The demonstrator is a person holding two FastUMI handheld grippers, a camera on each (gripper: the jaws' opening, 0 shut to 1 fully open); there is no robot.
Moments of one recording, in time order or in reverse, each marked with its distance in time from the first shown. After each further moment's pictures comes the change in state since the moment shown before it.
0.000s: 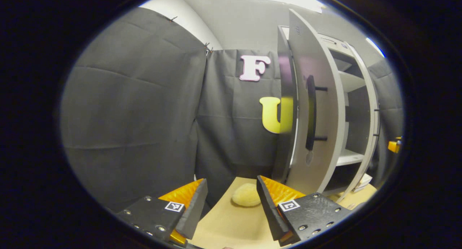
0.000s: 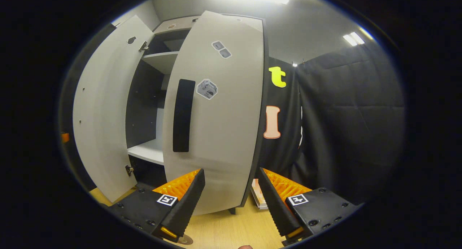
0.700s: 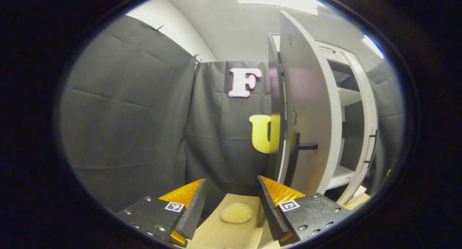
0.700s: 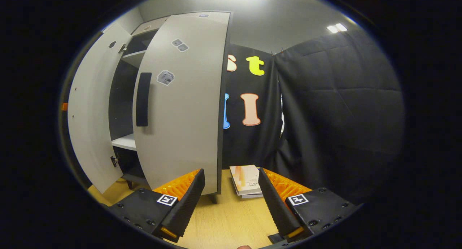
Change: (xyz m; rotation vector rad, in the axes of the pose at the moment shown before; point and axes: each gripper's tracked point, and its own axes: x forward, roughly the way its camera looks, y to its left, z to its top) left arm 0.029 -0.072 0.100 0.019 -0.078 -0.041; right arm -0.026 -0.097 -0.042 0.068 0.064 -0.110
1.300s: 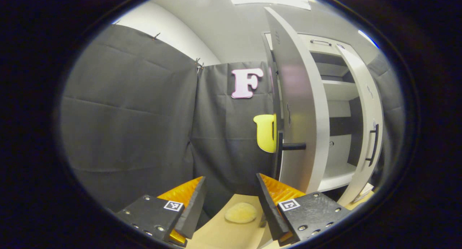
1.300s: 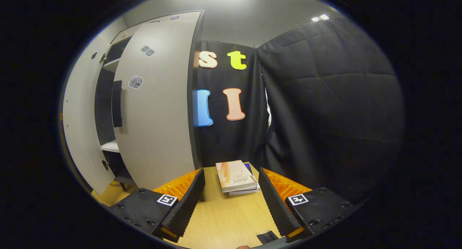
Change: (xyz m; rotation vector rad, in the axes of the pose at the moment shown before) left arm -0.009 -0.026 0.002 0.056 -0.009 0.098; right arm 0.006 -0.070 -0.011 0.065 0.027 -0.046
